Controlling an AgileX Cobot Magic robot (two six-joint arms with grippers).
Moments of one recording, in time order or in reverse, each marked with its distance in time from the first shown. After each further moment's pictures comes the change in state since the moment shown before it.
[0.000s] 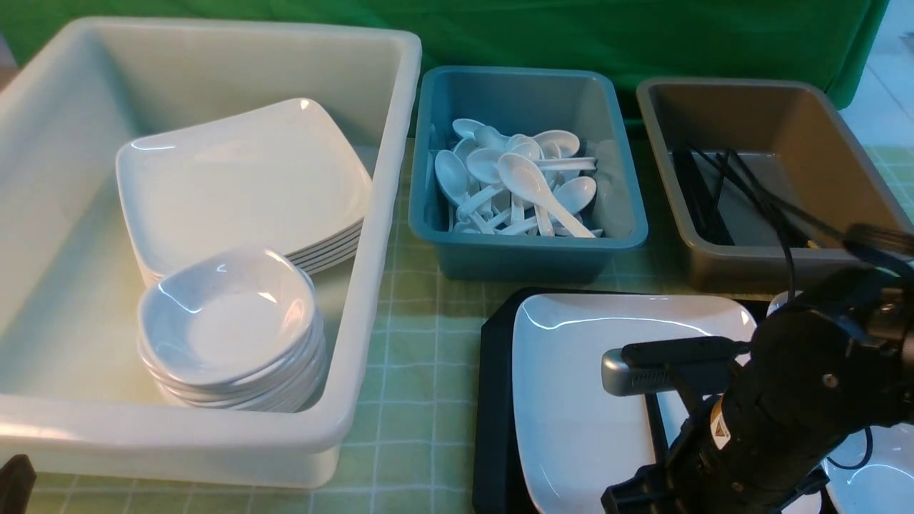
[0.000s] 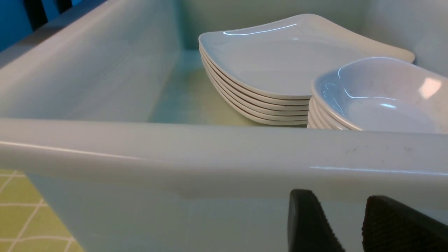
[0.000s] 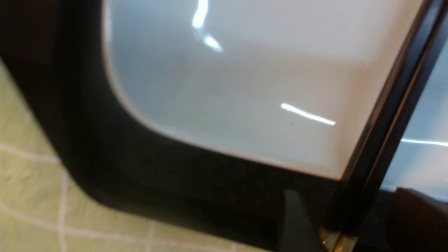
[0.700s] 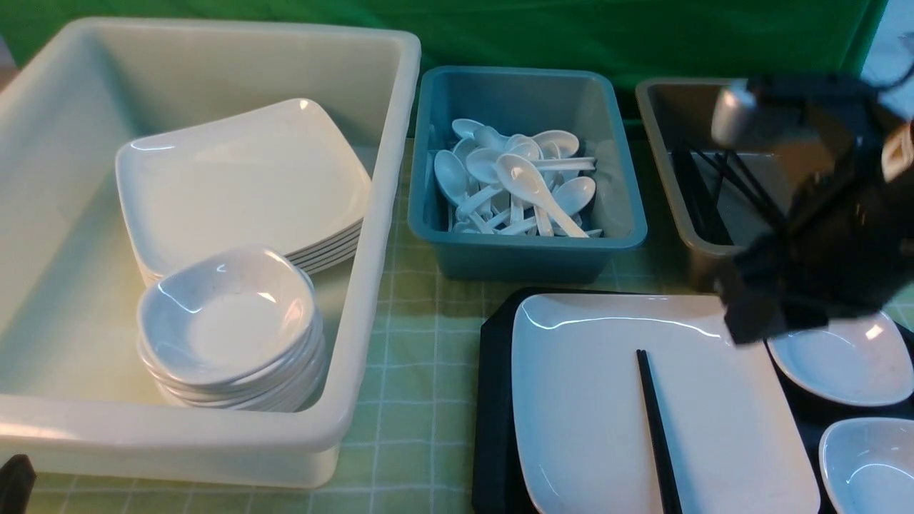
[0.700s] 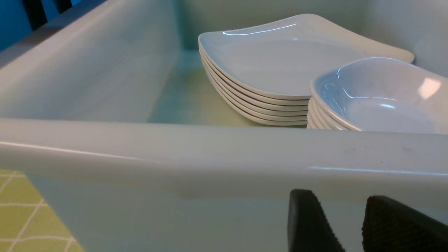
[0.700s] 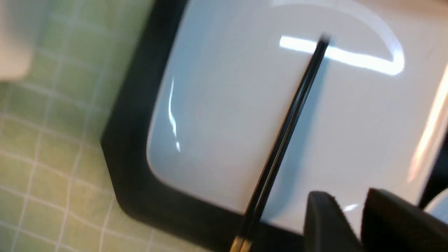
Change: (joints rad) right arm -0.238 -0.181 -0.310 0.044 0.257 -0.328; left arm 0.000 0.000 0.000 0.000 0.000 0.000
